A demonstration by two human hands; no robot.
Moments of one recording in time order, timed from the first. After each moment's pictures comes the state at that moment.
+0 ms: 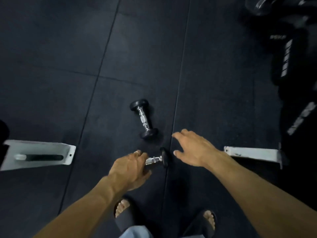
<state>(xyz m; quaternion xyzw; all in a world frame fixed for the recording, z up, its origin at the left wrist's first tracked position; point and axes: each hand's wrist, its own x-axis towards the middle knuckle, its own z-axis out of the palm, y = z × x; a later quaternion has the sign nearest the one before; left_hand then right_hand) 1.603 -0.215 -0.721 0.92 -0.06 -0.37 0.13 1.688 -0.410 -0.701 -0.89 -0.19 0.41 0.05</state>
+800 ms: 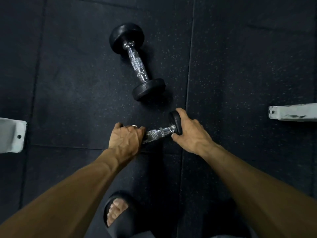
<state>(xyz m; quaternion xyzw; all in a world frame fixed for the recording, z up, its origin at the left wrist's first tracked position) 1.578 -0.205 -1.018 0.94 -0.13 -0.31 -0.01 1.610 -0.396 -0.998 -0.89 0.05 0.39 0.22</state>
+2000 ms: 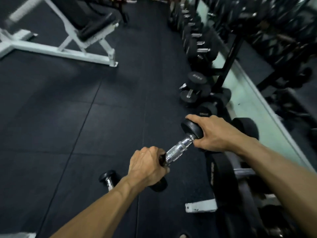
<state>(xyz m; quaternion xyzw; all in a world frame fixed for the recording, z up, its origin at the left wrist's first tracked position) 1.735 -0.334 -0.472 0.95 -0.10 -0.08 0.29 1.787 -0.525 -0.372 -0.98 -0.12 0.14 0.04</state>
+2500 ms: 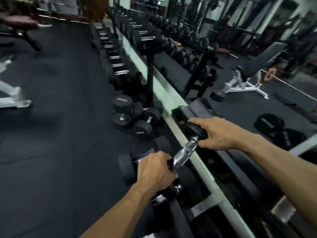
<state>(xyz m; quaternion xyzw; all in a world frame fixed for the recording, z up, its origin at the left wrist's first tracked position) 1.809 -0.667 -0.346 0.91 -0.27 -0.10 0.30 1.787 -0.844 -0.214 -0.99 0.02 0.10 -0.01</state>
